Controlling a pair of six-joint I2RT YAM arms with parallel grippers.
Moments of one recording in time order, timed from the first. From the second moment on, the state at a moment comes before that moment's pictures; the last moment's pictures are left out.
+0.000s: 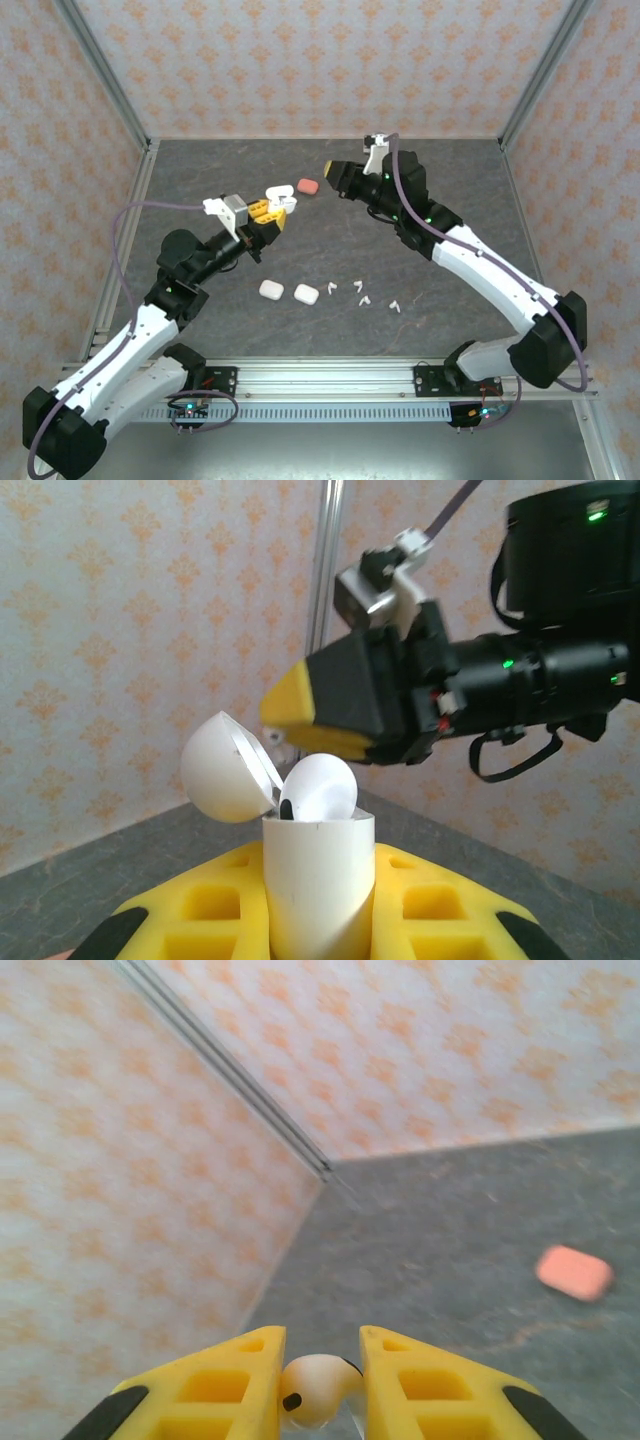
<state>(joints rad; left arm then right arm) -0.44 0.82 0.60 0.39 0.38 -0.18 0.65 1.33 1.22 -0.04 -0.13 0.64</state>
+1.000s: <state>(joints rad) -0.44 0.86 0.60 0.49 0.37 -0.19 0.84 1.32 1.21 0.19 -0.16 0.78</state>
